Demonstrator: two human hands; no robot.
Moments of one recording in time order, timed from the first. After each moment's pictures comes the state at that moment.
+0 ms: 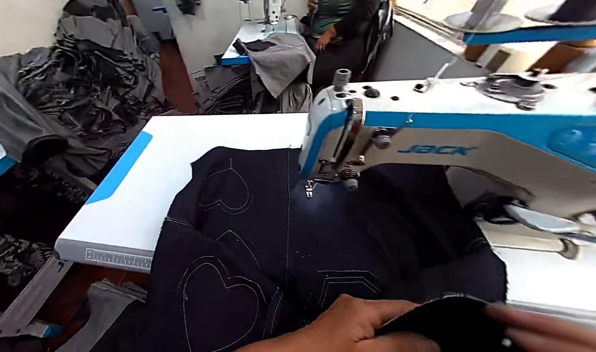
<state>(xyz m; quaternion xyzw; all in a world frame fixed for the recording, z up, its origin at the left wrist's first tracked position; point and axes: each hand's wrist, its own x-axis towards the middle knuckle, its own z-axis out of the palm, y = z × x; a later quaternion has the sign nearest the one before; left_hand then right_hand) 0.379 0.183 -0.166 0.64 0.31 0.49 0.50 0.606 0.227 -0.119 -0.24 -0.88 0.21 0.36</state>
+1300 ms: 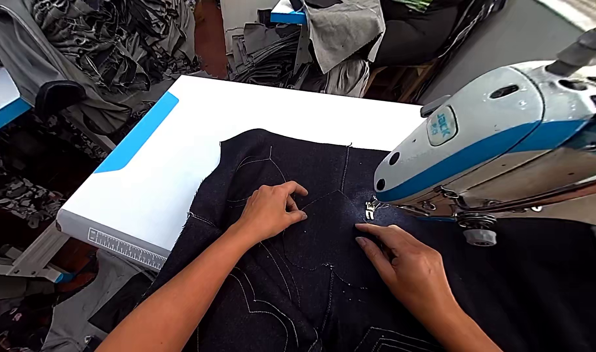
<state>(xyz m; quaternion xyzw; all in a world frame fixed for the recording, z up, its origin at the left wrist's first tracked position) 0.177 0.282 -0.194 0.57 0.73 0.27 0.26 0.434 0.371 -0.245 -0.28 -0.91 0.09 0.31</state>
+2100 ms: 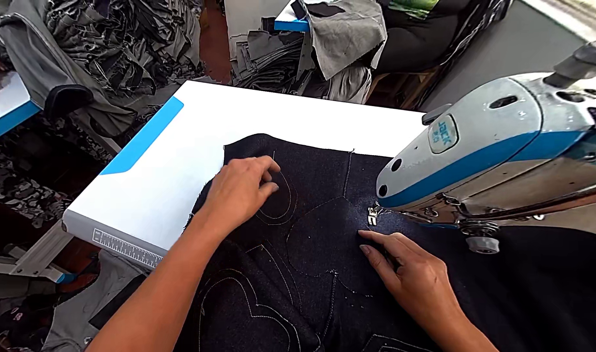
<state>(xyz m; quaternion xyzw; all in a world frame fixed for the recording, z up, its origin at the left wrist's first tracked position) 0.144 0.257 -0.141 0.57 0.78 0.24 0.09 0.436 0.373 -0.248 -0.27 -0.91 0.08 0.32</state>
